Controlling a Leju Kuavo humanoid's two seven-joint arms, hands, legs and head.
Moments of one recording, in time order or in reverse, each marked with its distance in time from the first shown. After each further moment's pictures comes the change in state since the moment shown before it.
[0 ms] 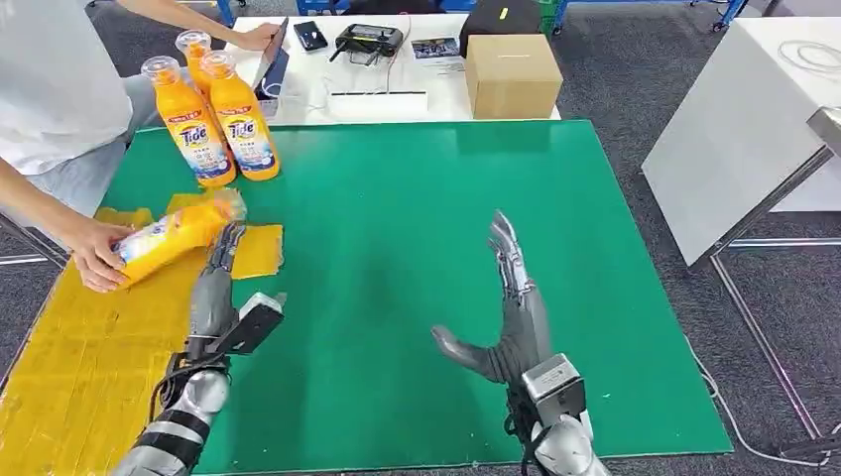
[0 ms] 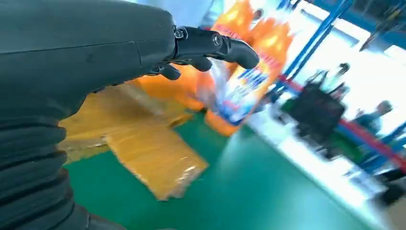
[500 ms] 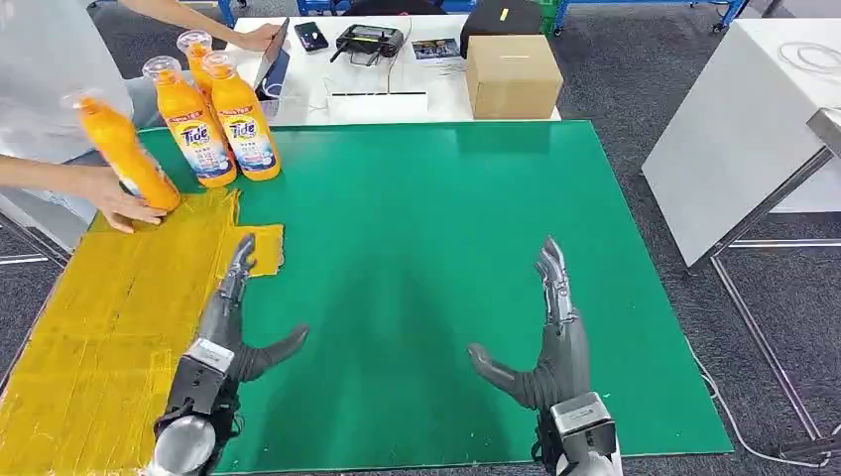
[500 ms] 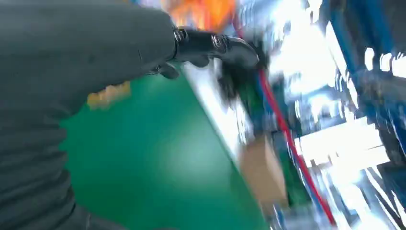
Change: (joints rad) left arm 0.250 -0.011 -0.103 -0.491 0.493 -0.418 0.025; right arm 0.154 0.008 -0.107 -0.084 0.088 -0.037 -0.026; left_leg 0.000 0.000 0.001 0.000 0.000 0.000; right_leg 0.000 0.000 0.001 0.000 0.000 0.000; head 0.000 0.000
